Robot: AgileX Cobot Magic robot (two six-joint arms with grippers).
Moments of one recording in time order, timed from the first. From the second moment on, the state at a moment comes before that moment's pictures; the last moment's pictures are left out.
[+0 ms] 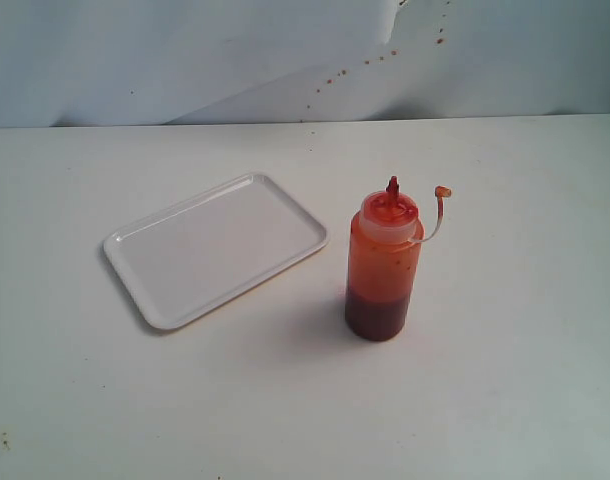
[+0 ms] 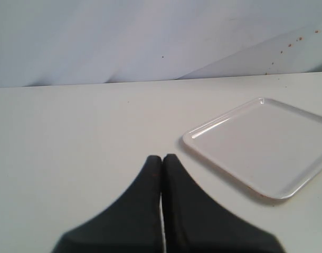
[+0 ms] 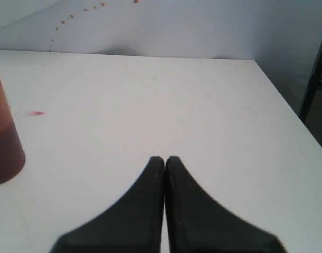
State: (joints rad) left arm -0.04 0.00 -0.01 0.10 0.30 -0.07; right arm 0.00 0.00 0.00 -0.06 0.35 0.00
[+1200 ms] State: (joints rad) left arm -0.04 0.00 -0.01 0.09 0.28 -0.07; right arm 0.00 0.00 0.00 -0.06 0.35 0.00
